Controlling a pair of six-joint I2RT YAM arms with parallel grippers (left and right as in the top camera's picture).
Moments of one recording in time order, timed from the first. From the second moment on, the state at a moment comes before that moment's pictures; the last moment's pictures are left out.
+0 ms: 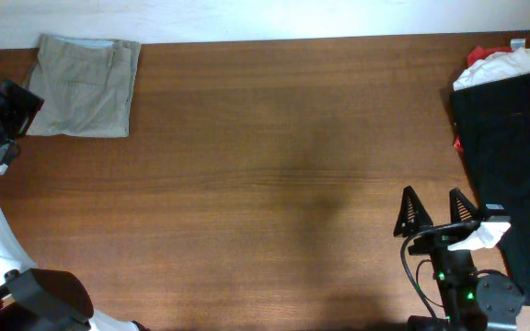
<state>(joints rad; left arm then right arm) 0.51 1.76 1.91 -1.20 0.19 -0.53 -0.16 0.13 0.33 -0.20 -0.23 0.37</state>
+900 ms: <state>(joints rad) 0.51 1.76 1.91 -1.20 0.19 -0.53 -0.02 0.01 0.01 -0.07 -0.06 0.37</state>
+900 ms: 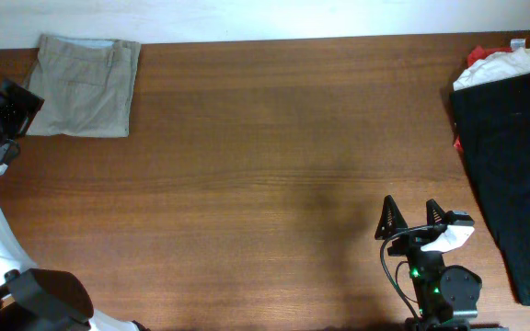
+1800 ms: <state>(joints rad) 0.49 1.70 1.88 -1.29 0.14 -0.53 -0.02 0.01 0.01 -0.07 -0.06 0.37</state>
